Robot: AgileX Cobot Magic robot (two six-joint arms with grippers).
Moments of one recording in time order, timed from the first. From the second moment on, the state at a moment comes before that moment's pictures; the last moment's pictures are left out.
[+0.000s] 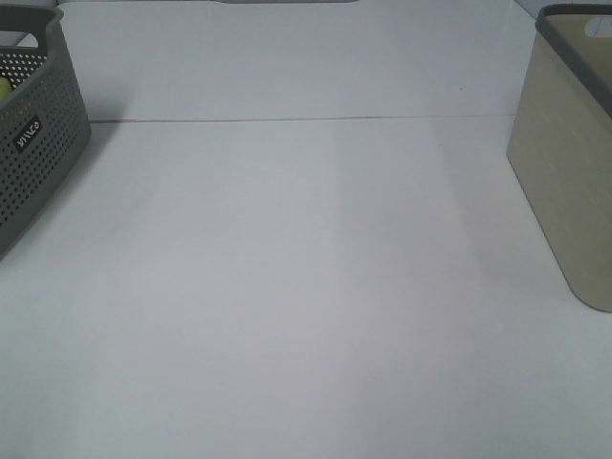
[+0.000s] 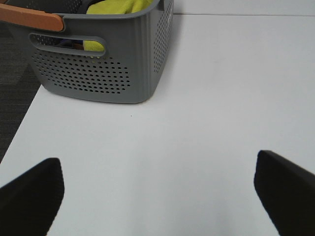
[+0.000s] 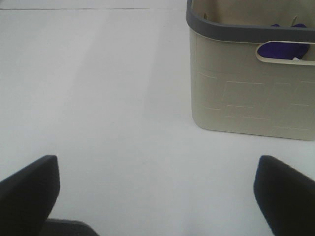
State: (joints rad) left arm 0.13 -0.01 -0.50 -0.06 1.05 0.01; right arm 0.11 0.00 -0.51 -0.02 1.07 0.05
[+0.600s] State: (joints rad) left arm 0.13 -0.01 -0.50 -0.06 1.05 0.01; right arm 0.11 0.00 -0.50 -0.01 1.06 0.05
